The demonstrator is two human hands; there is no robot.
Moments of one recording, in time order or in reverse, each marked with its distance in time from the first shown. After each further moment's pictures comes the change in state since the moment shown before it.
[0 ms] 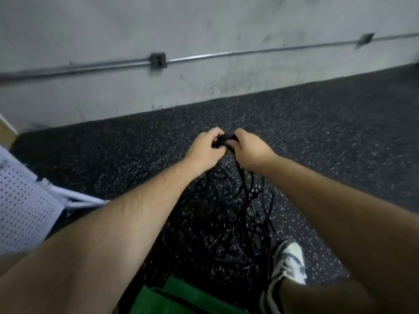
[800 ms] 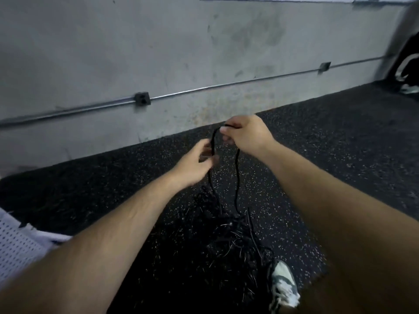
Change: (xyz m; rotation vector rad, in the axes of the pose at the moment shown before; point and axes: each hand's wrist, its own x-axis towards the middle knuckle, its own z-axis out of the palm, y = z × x) left_hand 0.005 0.079 -0.032 -0.177 -0.142 0.051; right_hand -0.001 -0.016 -0.121 0.266 0.306 0.015
